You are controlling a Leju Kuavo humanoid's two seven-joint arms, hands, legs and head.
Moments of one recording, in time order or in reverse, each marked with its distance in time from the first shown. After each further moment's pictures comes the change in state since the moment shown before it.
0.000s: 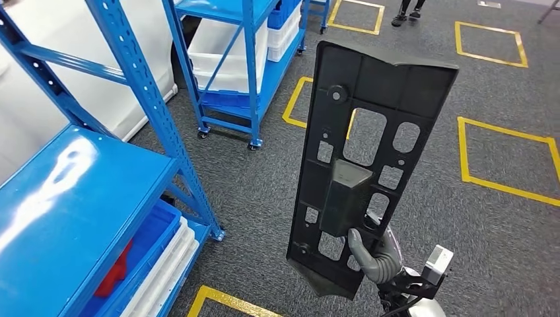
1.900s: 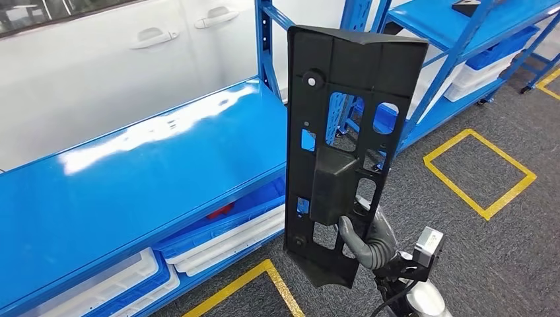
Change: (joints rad) left arm -0.007 -0.055 0.025 0.000 0.011 -0.023 -0.031; right arm -0.077 -0.023 0.041 -0.035 0.004 -0.023 0.096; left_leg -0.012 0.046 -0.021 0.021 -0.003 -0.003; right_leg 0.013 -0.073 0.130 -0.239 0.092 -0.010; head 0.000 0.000
